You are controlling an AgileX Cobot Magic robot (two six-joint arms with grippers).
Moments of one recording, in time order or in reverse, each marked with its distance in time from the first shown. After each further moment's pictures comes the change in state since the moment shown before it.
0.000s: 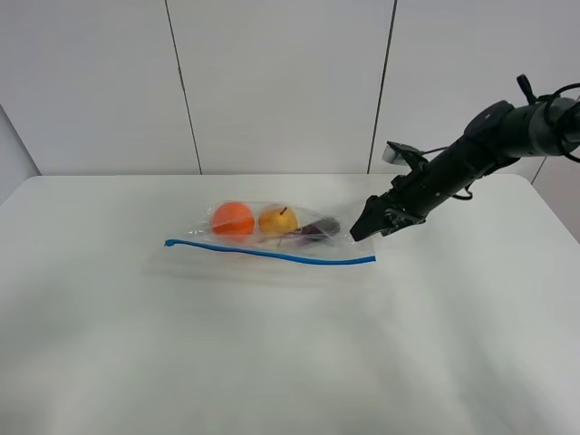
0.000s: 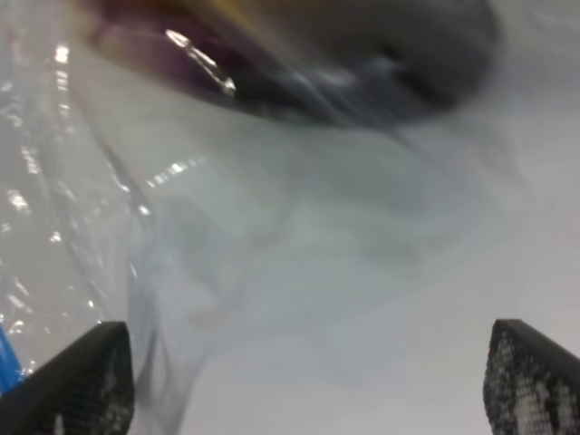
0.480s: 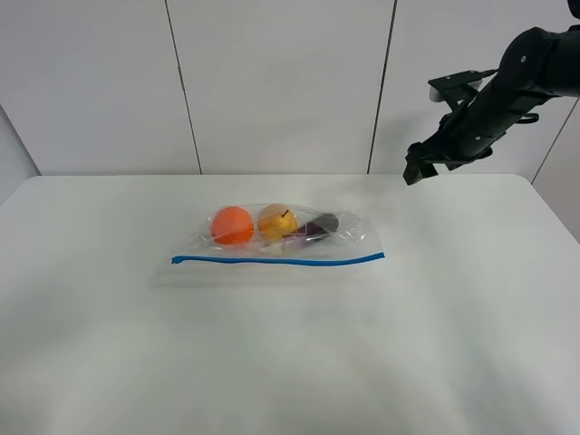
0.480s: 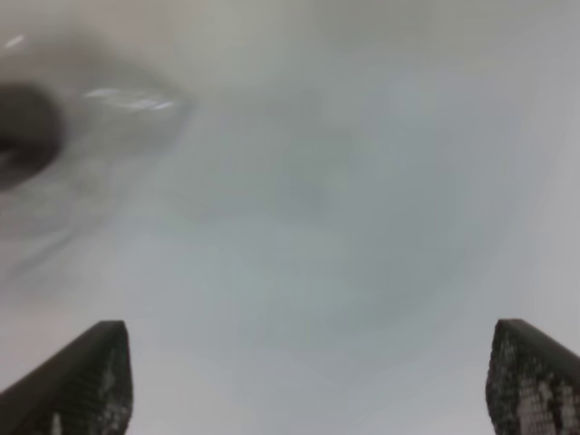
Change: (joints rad) left arm 0.000 0.000 0.000 0.000 -0.006 -0.003; right arm 0.000 -0.154 -0.068 -0.499 -0.170 0.424
